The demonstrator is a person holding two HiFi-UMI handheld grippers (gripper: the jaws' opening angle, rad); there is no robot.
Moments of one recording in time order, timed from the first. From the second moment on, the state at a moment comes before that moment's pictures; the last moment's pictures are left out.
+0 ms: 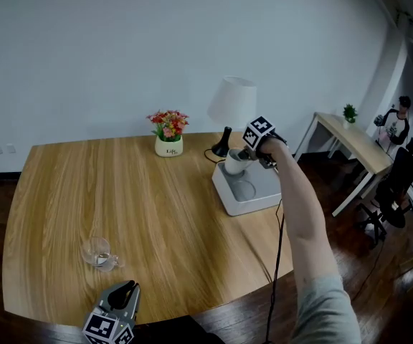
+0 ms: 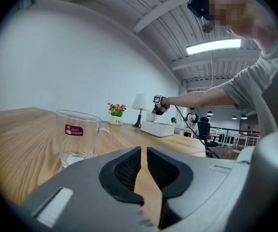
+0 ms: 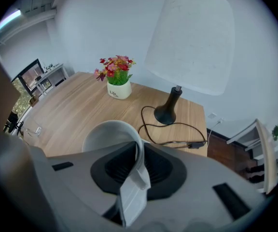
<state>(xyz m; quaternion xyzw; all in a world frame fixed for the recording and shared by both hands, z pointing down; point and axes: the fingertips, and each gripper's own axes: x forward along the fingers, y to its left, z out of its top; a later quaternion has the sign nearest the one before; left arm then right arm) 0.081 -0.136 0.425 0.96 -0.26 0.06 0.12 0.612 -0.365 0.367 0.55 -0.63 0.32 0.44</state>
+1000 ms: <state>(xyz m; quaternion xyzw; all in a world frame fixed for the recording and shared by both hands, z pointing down) 0.091 -0.121 0.421 0.97 -0.20 0.04 0.11 0.192 -0.118 0.283 0.41 -0.91 -0.09 -0.05</state>
